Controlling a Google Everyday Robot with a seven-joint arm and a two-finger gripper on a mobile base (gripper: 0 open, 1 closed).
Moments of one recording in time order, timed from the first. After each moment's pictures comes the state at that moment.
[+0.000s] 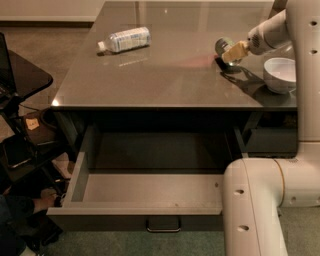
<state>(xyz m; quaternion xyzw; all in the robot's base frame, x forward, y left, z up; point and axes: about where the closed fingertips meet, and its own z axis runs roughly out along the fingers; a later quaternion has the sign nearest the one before) 0.797 -0.289 0.879 -0.21 0.90 0.07 0.39</state>
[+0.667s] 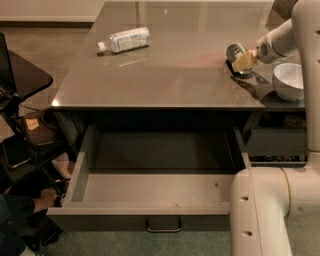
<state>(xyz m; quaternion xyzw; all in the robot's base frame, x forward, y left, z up) 0.764 -0.322 0.860 -0.17 0.92 0.04 0.35</state>
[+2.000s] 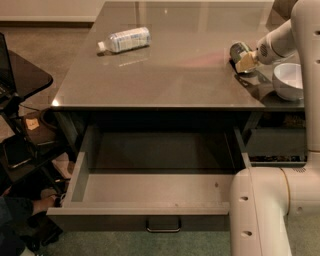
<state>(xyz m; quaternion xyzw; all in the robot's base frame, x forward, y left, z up) 0.765 -0.322 0.860 -0.17 0.92 0.04 0.35</state>
